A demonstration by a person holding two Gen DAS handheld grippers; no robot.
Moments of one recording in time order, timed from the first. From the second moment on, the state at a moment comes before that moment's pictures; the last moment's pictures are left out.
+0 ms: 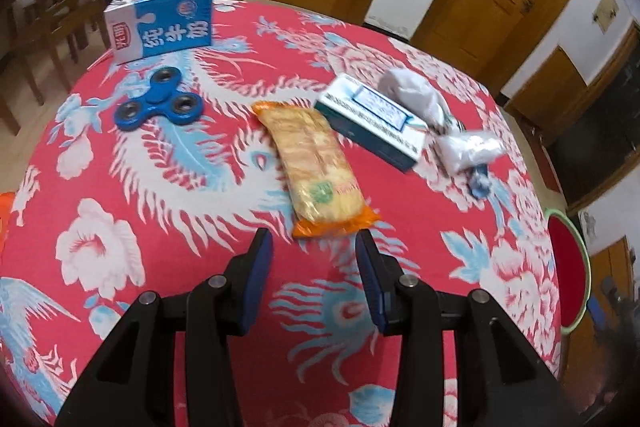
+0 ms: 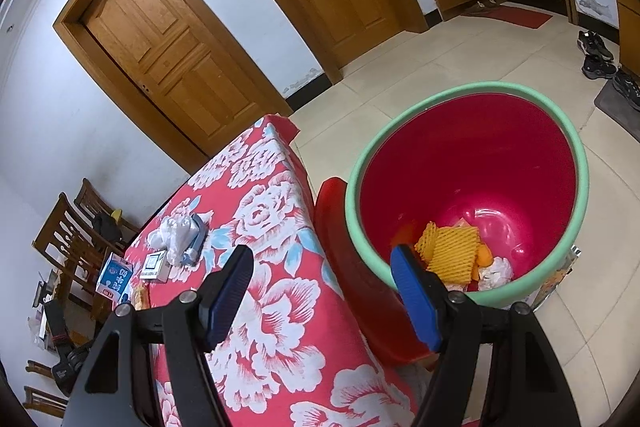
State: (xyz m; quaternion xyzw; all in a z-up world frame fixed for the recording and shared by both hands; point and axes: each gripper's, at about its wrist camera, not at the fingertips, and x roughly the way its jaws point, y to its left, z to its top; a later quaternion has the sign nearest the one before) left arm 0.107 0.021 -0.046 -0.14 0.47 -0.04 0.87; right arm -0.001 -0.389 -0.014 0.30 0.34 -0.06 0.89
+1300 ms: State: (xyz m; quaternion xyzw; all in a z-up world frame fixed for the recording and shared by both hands) left arm 0.162 0.031 -0.035 -0.12 0.43 -0.09 0.89; right arm 0.077 -0.290 -0.010 0.22 0.41 -0.01 0.89
